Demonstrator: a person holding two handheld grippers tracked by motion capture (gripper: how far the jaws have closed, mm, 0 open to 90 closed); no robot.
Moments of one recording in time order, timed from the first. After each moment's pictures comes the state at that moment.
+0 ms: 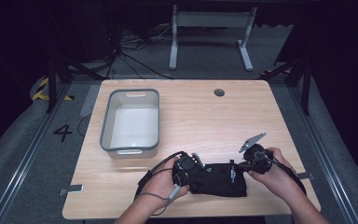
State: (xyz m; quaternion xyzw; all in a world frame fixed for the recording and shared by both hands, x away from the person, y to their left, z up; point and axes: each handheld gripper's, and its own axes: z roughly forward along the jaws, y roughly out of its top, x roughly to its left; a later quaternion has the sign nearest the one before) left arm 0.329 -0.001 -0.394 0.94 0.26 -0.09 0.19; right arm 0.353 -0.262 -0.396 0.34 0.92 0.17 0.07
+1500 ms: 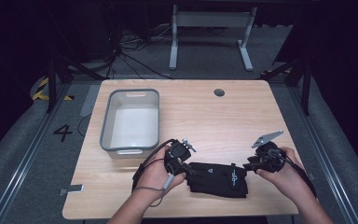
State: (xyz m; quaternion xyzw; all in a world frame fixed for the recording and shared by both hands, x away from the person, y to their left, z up) left arm 0.346 0.019 -0.370 0.91 0.29 -0.06 0.29; right arm 0.348 -0.292 -0.384 0.38 0.89 0.22 0.08
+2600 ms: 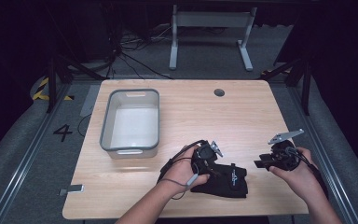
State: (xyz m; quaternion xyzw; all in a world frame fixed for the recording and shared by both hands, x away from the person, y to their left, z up) left arm 0.363 -0.054 -0.404 0.94 0.16 -0.04 0.31; right arm 0.348 -0.332 -0.382 0.43 0.86 0.25 0.09
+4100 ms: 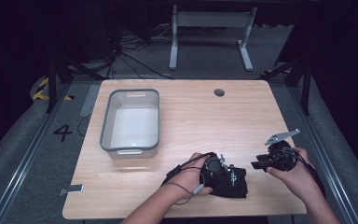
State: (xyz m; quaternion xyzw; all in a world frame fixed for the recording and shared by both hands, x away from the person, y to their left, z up) left arm 0.352 -0.080 -0.439 0.97 0.10 0.01 0.22; right arm 0.349 -0.323 -0.384 0.42 0.87 0.26 0.07
